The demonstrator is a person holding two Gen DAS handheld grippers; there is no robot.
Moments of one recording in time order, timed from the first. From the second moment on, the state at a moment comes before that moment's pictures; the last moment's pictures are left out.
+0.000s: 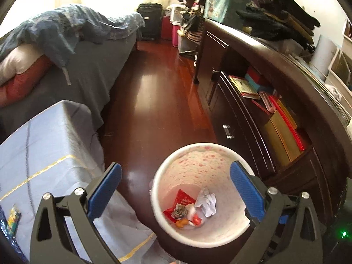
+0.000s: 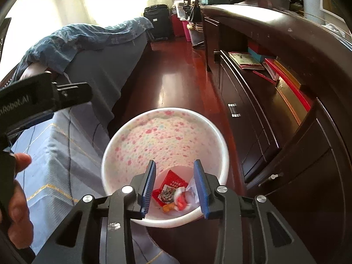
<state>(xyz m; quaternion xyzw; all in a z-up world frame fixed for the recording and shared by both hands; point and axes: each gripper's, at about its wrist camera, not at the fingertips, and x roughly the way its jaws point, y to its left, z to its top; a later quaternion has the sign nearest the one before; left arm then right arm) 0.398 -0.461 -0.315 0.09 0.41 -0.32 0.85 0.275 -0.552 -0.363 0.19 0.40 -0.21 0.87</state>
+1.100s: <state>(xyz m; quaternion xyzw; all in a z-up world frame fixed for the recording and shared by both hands) 0.402 0.007 -0.279 -0.05 0.39 0.13 0.91 0.295 -0.250 -0.260 0.00 0.37 0.09 0.93</state>
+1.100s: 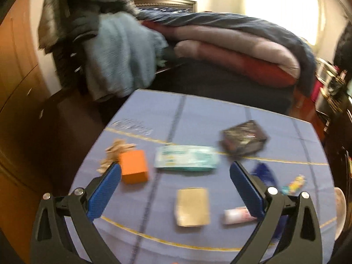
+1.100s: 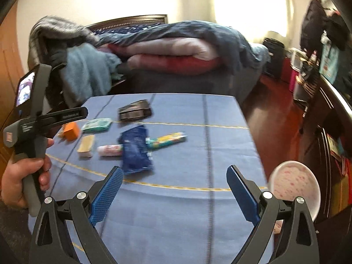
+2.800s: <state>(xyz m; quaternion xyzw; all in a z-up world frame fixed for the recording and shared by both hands) 0.329 0.133 -0.302 -0.13 0.37 0.14 0.91 0.393 -0.026 -0.337 -0.09 0.46 0.18 0.87</state>
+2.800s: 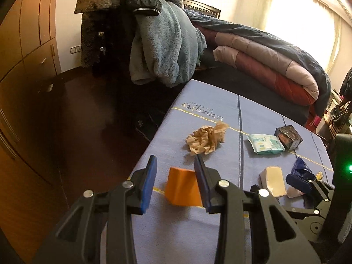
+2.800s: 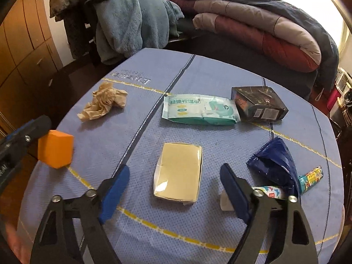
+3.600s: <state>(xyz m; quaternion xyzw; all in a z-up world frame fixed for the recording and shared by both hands) 0.305 0.131 -0.299 -0.19 0.36 0.05 0.91 0.367 -0.072 -0.305 -0.03 0.45 0.19 0.87</state>
